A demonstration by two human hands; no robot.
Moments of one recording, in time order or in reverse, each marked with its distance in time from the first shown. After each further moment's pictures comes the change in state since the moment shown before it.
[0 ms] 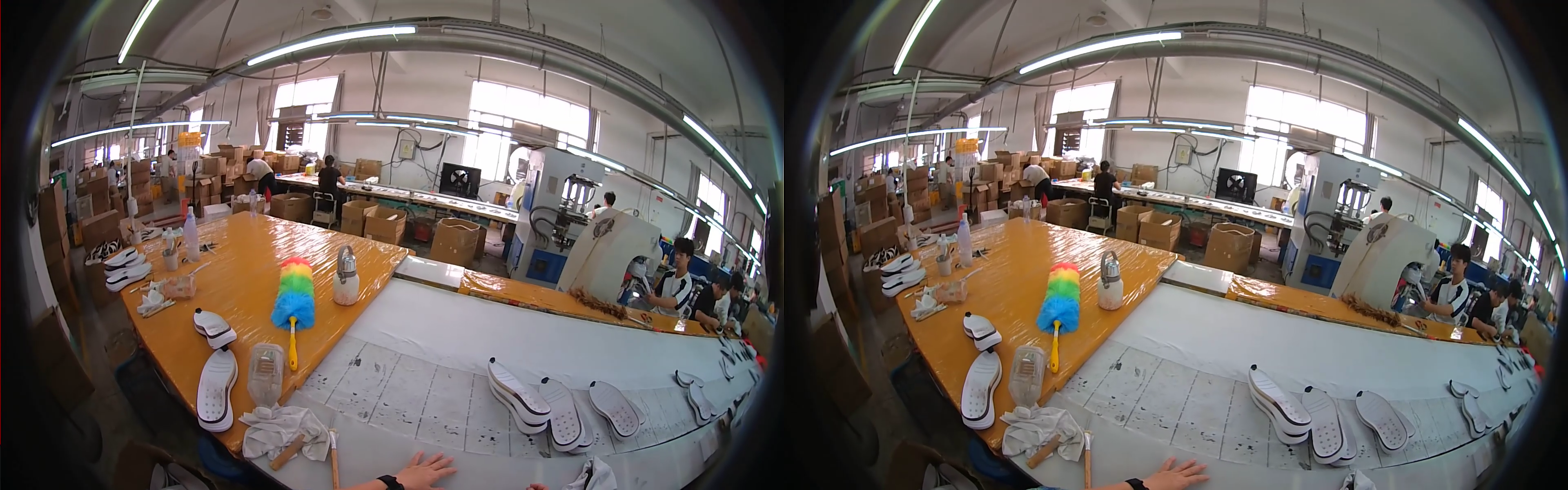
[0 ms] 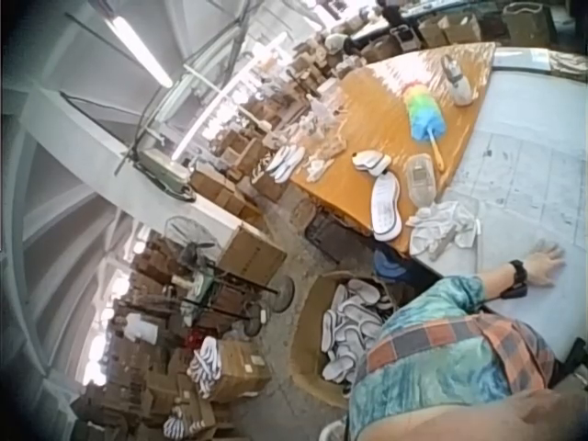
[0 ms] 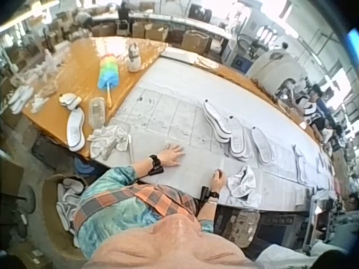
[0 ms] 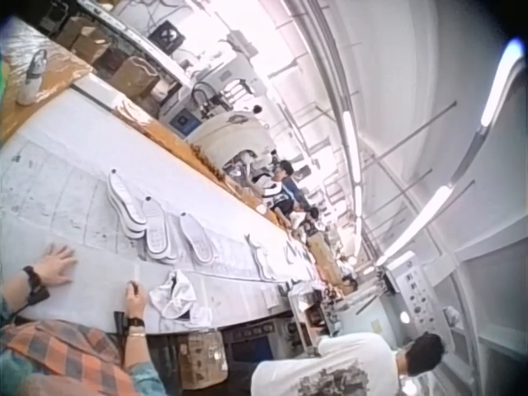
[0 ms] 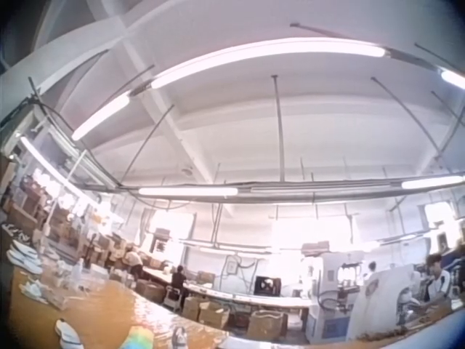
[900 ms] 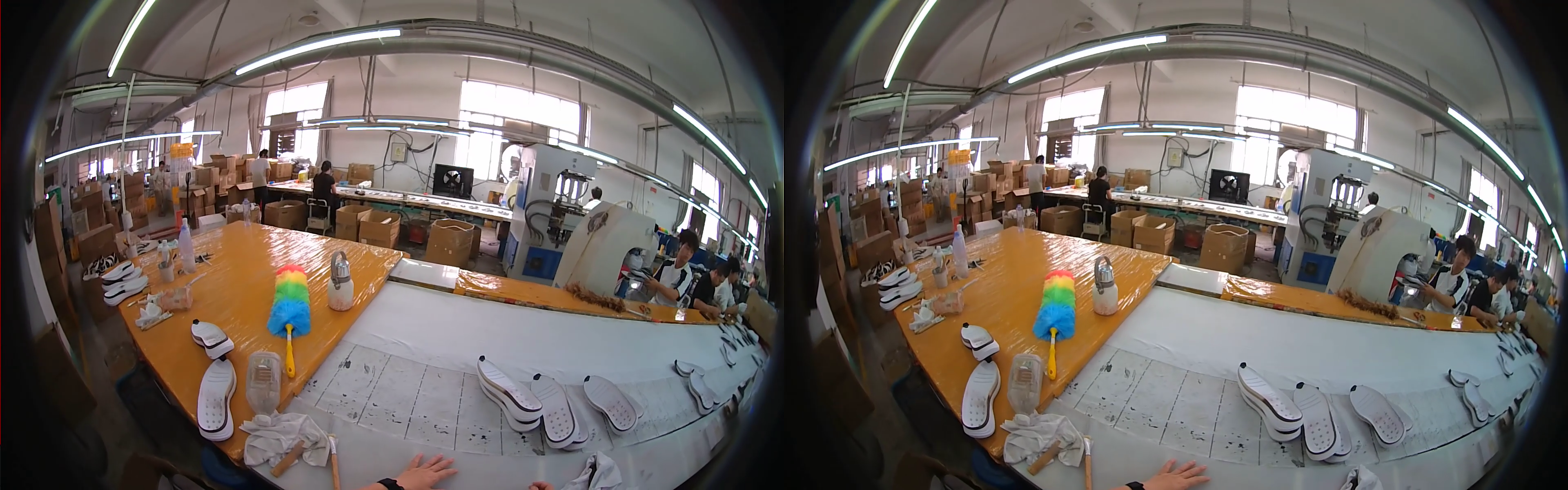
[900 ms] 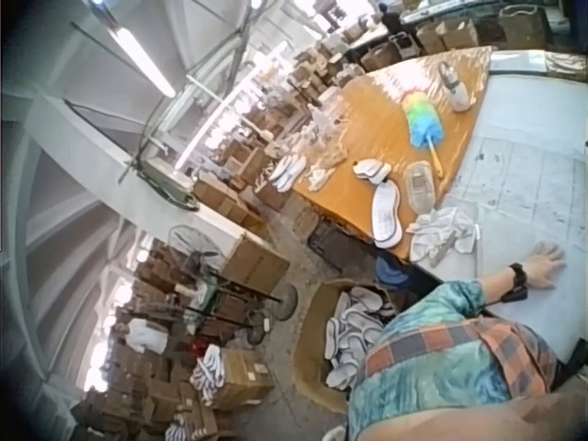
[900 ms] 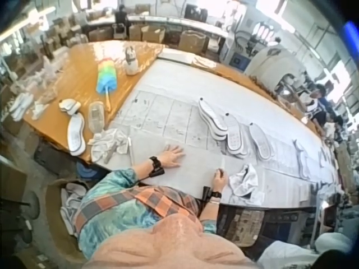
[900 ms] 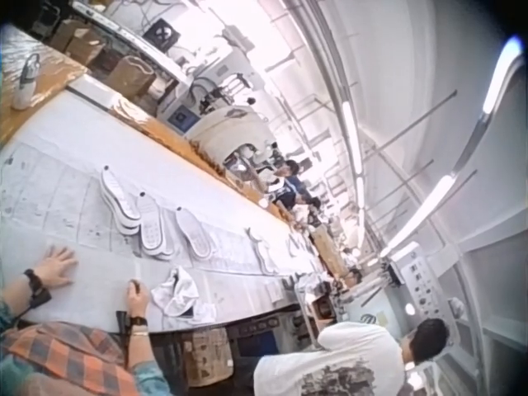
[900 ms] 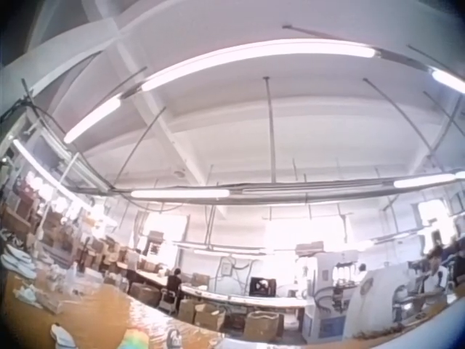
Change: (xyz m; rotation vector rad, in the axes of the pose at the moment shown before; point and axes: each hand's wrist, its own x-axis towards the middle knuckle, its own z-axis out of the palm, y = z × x) left_hand 0.008 0.009 0.005 -0.003 -0.013 -0.009; right_hand 0.001 -0.006 -0.009 0.057 0.023 0.066
